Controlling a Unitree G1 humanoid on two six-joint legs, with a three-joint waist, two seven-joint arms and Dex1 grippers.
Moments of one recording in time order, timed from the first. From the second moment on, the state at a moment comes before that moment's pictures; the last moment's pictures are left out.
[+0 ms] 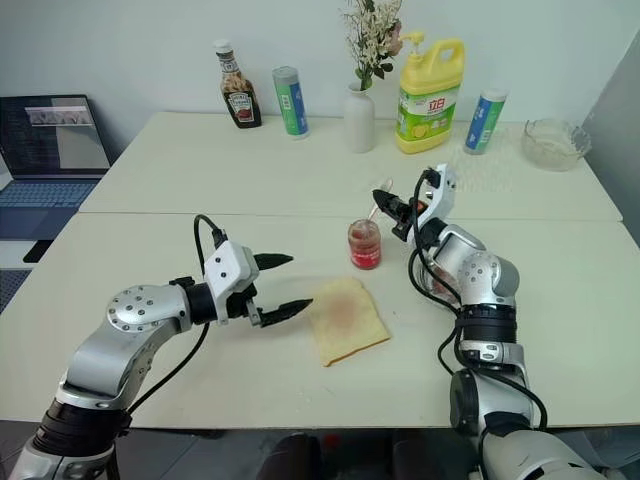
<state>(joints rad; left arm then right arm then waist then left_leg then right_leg) -0.27 0.68 -0.05 -0.30 -0.29 0.40 -0.86 -0.81 -0.11 -0.32 0.28 0.66 0.81 0.36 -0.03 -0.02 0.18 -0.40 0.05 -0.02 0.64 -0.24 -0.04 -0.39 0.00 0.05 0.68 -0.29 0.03</state>
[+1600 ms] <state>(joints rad) -0.17 0.77 0.05 -0.29 -0.34 0.36 -0.97 -0.82 -0.13 -0.51 -0.02 1.20 1.07 -0.03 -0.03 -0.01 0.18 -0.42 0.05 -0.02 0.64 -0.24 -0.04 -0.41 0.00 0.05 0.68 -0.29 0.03</state>
